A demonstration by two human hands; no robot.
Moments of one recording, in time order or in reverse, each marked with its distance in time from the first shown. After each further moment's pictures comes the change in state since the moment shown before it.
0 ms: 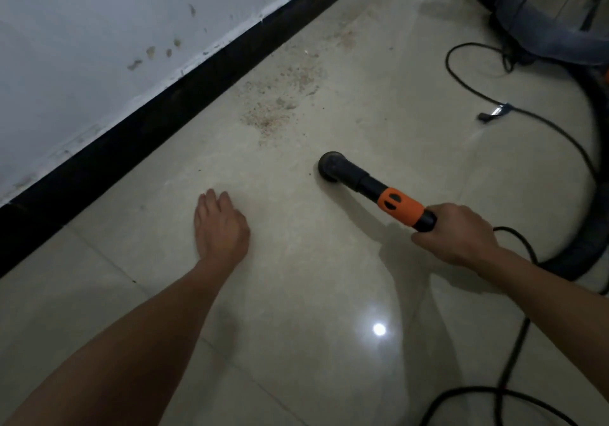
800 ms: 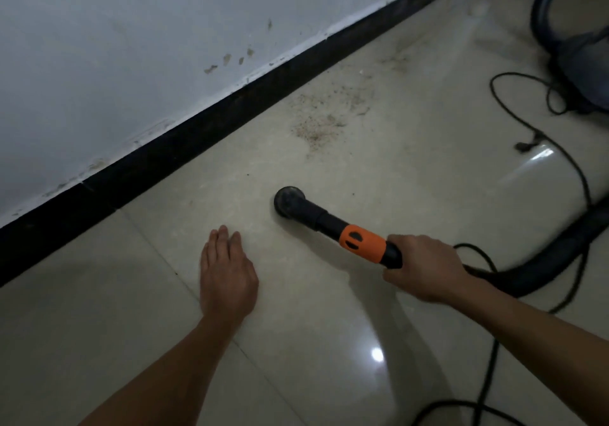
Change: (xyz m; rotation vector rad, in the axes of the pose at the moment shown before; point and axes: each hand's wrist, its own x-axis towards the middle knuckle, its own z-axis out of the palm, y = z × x) left_hand -0.060 -0.056 -0.009 0.021 0.030 -0.091; right_hand -0.001 -0.109 0.015 -0.193 -0.135 -0.394
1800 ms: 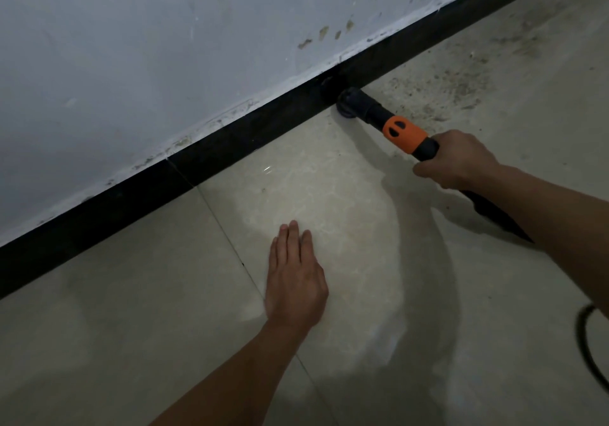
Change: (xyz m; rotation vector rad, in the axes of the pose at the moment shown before) left_hand 0.002 -0.001 0.007 0.059 0.016 0.000; right_hand 0.200 -0.064 -0.052 0.251 0.062 0.031
